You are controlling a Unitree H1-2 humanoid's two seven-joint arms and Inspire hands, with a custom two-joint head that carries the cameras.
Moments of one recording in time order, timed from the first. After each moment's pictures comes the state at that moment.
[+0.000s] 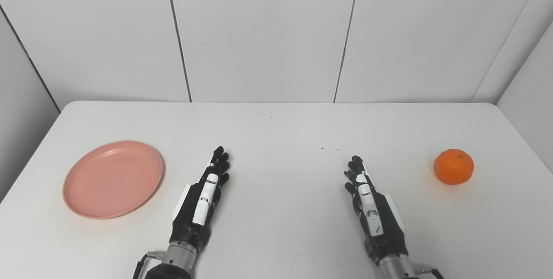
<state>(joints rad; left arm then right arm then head) -0.09 0.00 -0.09 0.00 -0.08 0.00 -0.15 0.01 0.02 0.06 -0.16 0.08 0.07 0.03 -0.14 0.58</state>
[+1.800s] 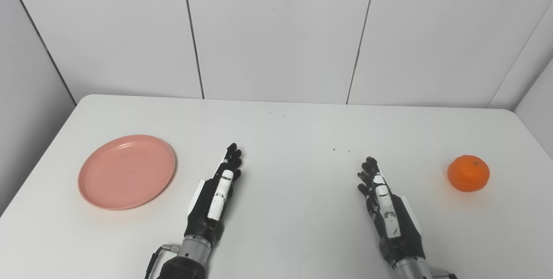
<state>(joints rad) -0.10 -0.02 -0.11 0.01 -0.03 0.00 -0.12 0.01 -0.03 0.03 -0.16 0.14 0.09 0.07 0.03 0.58</state>
